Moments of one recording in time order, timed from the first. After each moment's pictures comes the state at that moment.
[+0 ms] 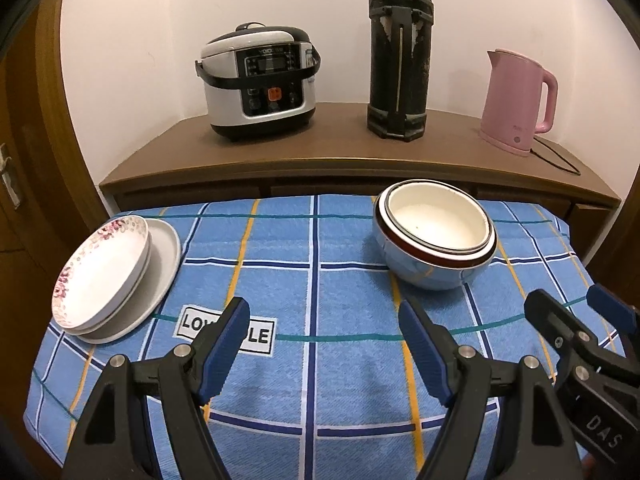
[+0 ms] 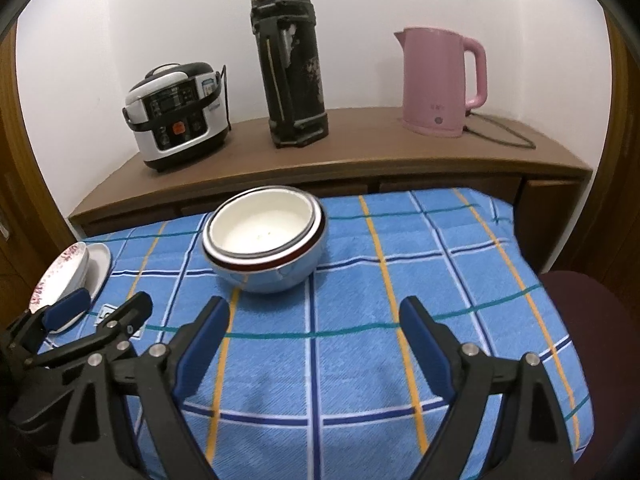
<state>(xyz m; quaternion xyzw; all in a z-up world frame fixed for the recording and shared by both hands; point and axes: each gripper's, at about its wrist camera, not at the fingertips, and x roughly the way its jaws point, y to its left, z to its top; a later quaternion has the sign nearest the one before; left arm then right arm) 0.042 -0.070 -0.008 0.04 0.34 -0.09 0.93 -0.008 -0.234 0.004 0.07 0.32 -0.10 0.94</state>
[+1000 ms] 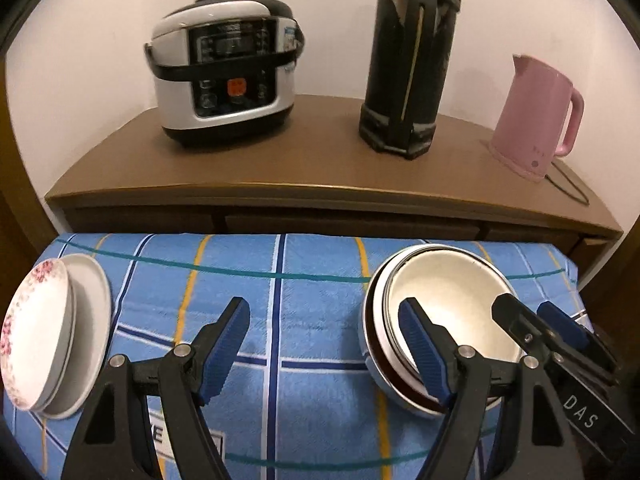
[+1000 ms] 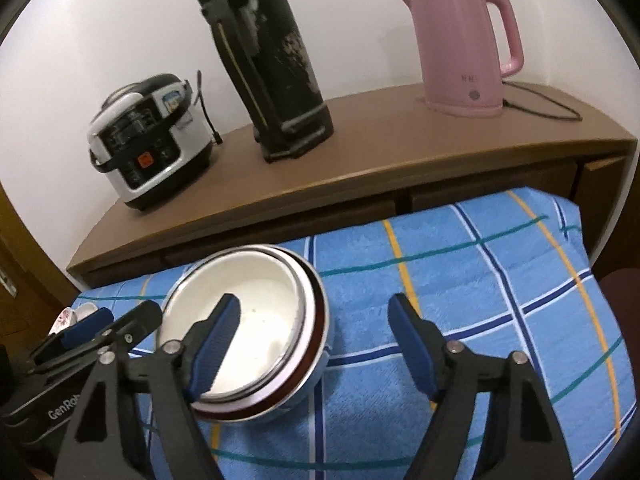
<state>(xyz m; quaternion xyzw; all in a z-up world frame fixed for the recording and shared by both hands) 0.156 -0.100 -0.014 0.02 0.37 -0.12 0.92 0.108 -0.289 -0.030 0.17 0.33 -0.04 0.93</state>
